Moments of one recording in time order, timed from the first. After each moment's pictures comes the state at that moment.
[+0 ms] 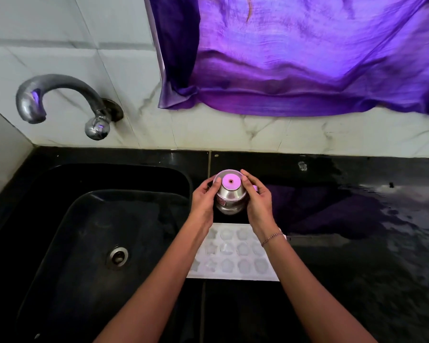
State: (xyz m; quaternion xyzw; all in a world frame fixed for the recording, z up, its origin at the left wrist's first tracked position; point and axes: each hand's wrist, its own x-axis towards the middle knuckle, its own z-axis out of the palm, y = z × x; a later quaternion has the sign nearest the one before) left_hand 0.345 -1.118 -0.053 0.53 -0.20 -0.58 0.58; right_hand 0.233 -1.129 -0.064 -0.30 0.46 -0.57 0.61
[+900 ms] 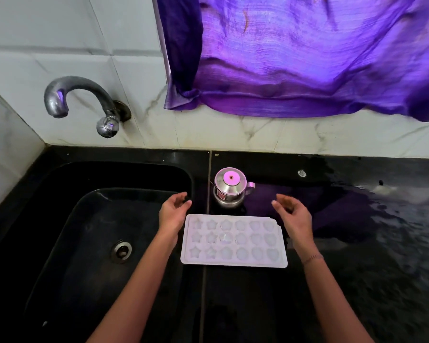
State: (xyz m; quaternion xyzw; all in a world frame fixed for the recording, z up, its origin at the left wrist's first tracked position) left_hand 0.413 -1.061 -0.071 0.71 -0.31 -0.42 0.47; right_hand 0.139 -1.079 -0.072 -0.47 0.67 -0.44 0.38
